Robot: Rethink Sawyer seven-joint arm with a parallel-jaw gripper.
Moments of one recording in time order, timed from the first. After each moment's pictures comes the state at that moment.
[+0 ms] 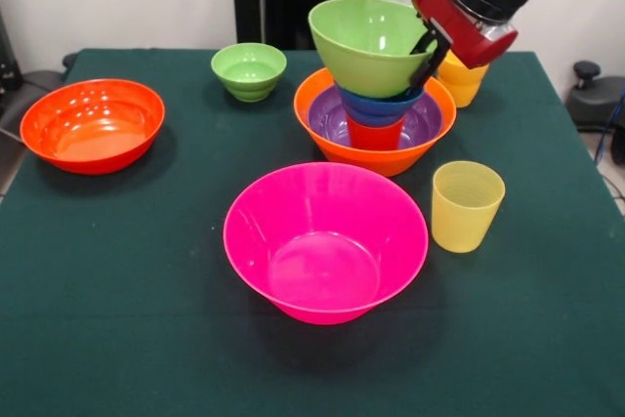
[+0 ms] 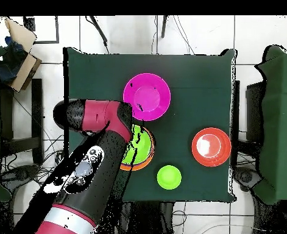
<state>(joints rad) 0.34 -0.36 -0.56 1.33 0.20 0.91 2.55</state>
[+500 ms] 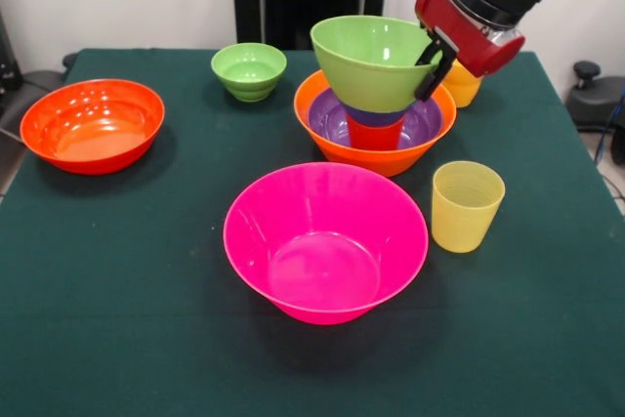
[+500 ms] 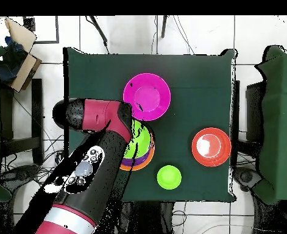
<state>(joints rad) 0.34 -0.36 -0.56 1.33 0.22 0.85 2.55</state>
